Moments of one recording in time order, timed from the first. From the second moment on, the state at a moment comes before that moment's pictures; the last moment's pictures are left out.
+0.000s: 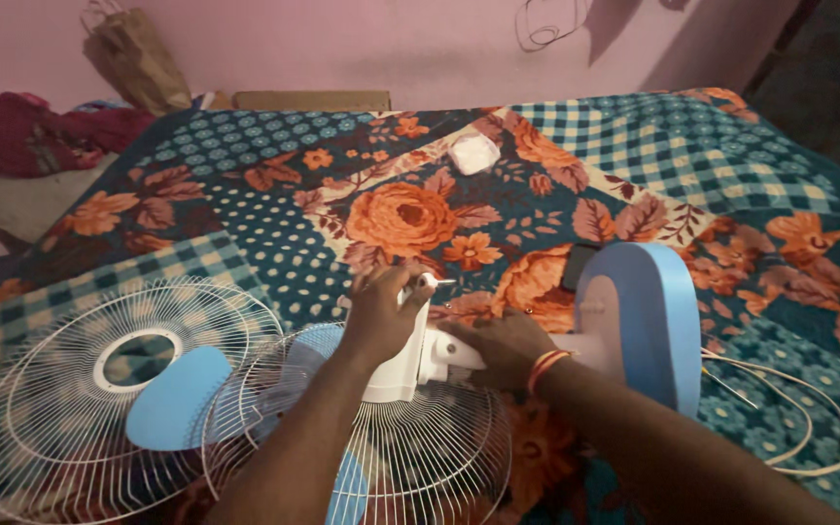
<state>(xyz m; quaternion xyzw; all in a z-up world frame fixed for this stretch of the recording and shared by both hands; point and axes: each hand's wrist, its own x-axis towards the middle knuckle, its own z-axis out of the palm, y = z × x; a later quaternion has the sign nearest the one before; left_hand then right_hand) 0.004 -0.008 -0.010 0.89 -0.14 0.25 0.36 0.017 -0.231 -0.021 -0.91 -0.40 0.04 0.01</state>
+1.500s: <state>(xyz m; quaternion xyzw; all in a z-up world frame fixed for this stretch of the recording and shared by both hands) -0.070 0.103 -0.056 0.80 0.23 0.30 0.47 0.004 -0.203 -0.040 -0.94 -0.35 0.04 -0.01</state>
